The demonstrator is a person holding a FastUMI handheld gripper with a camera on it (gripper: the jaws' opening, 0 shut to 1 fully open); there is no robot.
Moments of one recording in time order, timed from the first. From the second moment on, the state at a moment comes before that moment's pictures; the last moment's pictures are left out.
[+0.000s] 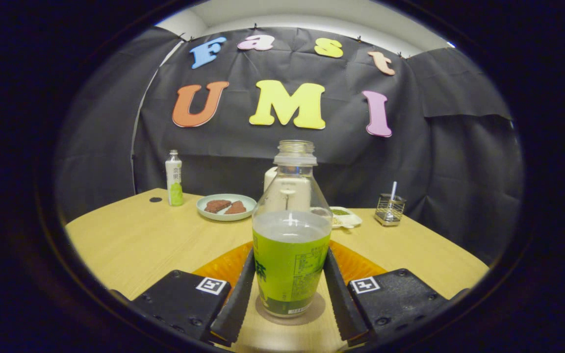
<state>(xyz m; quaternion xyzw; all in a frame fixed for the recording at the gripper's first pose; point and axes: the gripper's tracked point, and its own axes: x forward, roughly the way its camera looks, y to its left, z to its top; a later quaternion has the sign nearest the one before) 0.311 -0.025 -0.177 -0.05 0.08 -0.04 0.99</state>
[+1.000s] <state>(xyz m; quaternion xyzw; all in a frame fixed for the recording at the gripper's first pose) 0.287 -0.034 -0.143 -0.04 0.07 -0.04 1.00</state>
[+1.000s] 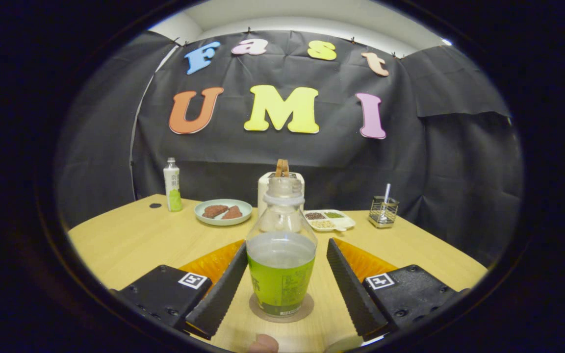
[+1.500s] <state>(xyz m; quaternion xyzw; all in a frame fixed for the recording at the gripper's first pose) 0.227 -0.040 -0.054 -0.01 0.03 -0.01 1.00</state>
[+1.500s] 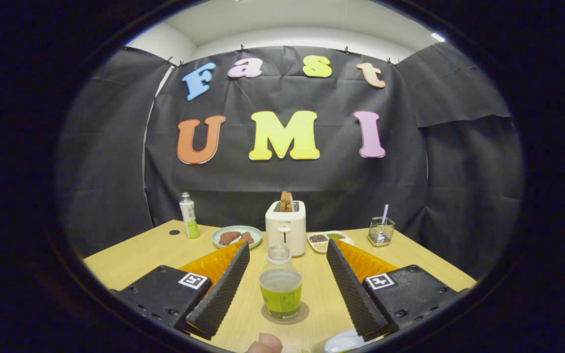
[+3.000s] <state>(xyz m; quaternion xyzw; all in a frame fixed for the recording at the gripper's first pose) -0.048 -0.035 -0.040 -0.06 0.02 -0.05 1.00</state>
